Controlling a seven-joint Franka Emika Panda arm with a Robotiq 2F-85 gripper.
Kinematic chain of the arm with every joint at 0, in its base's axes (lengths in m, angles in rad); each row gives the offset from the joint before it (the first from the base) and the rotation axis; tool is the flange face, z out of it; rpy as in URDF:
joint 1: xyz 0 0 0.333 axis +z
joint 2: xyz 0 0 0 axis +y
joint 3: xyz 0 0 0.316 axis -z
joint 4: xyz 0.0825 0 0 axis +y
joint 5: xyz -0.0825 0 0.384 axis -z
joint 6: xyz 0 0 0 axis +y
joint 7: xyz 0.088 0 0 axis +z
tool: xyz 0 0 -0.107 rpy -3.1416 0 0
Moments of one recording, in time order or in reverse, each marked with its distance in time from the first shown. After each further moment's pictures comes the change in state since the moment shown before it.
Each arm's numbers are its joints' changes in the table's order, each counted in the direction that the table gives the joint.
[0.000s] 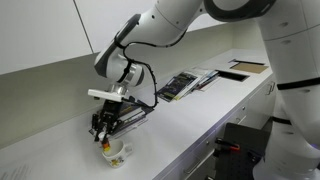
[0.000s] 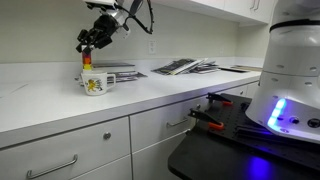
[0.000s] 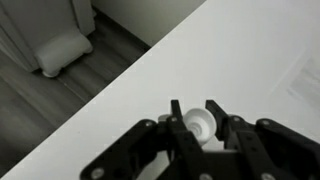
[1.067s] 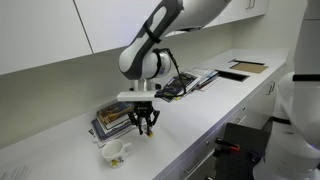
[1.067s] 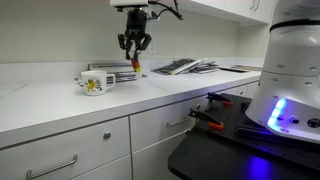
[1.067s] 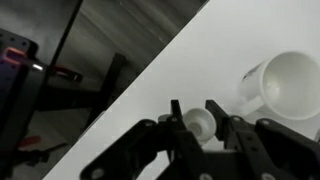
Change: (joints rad) arm -0.014 -0.339 0.022 0.408 0.523 -0.156 -0.239
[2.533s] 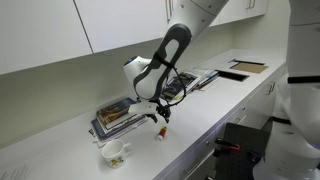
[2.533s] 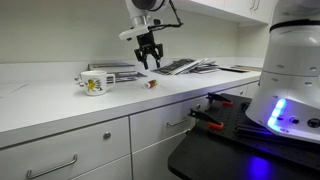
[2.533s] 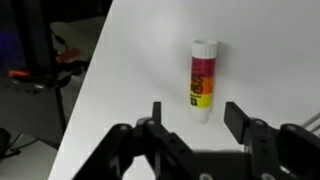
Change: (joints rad) arm 0.007 0.103 0.060 -0.017 0.692 -0.071 -0.625
